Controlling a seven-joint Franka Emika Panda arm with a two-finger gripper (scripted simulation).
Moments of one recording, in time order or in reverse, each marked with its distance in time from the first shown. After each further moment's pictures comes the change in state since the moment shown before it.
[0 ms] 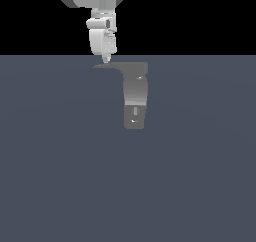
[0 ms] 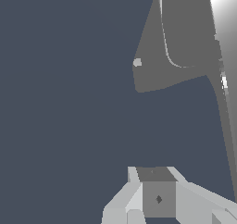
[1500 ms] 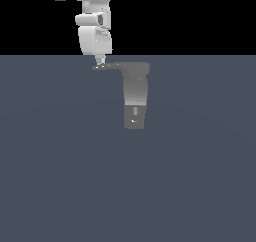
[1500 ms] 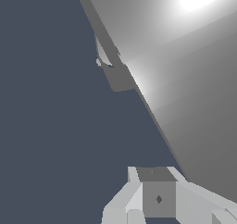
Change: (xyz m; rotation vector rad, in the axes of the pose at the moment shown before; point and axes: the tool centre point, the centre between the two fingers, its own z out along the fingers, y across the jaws) arm -0.002 0.062 0.000 0.004 -0.001 0.003
